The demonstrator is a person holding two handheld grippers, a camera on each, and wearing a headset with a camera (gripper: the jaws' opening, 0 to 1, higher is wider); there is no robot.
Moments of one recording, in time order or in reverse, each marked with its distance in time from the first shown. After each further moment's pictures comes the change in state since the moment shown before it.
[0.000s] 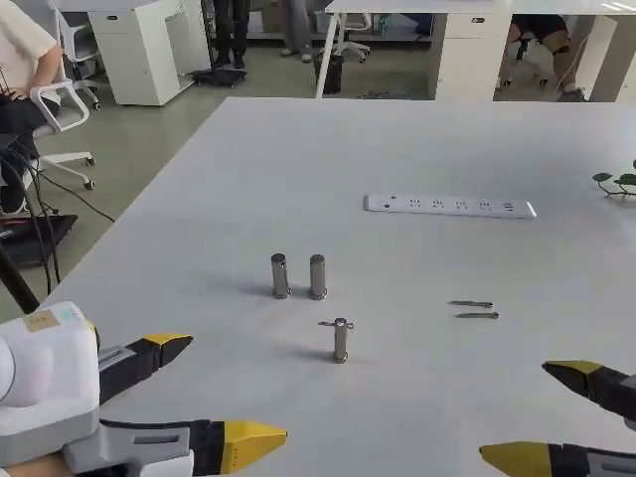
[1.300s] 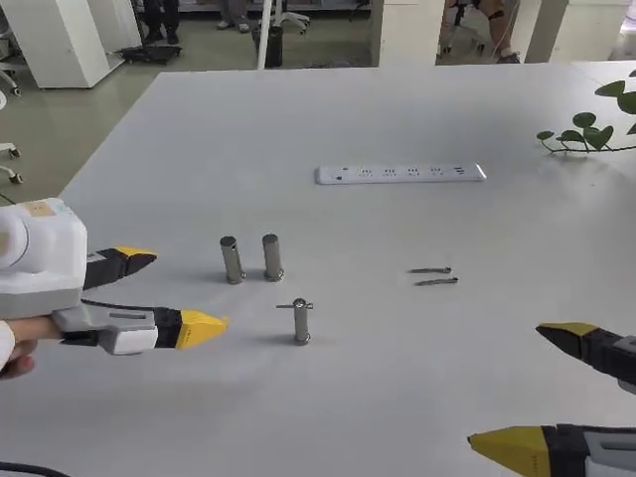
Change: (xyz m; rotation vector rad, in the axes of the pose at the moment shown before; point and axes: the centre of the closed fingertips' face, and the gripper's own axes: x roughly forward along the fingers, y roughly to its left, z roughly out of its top) left arm 0.075 0.103 0.037 0.191 0.121 0.014; right arm -0.012 -0.003 0.005 0.020 -0.011 -0.059
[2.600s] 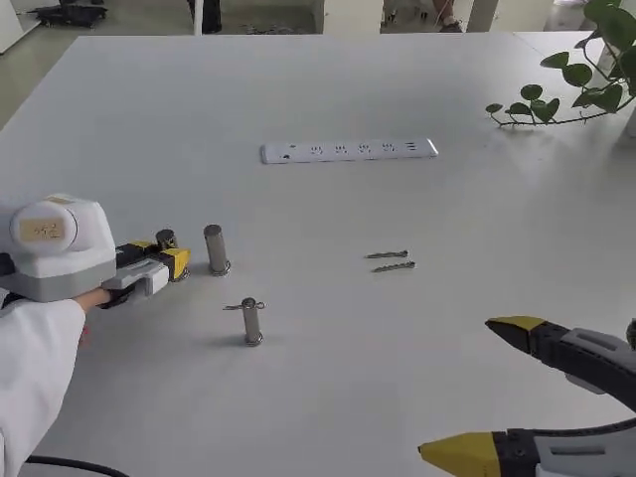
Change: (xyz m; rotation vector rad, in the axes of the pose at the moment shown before) left arm 0.086 0.042 0.003 -0.157 -0.072 0.222; right arm 0.013 0.006 -0.007 0.020 0.031 0.003
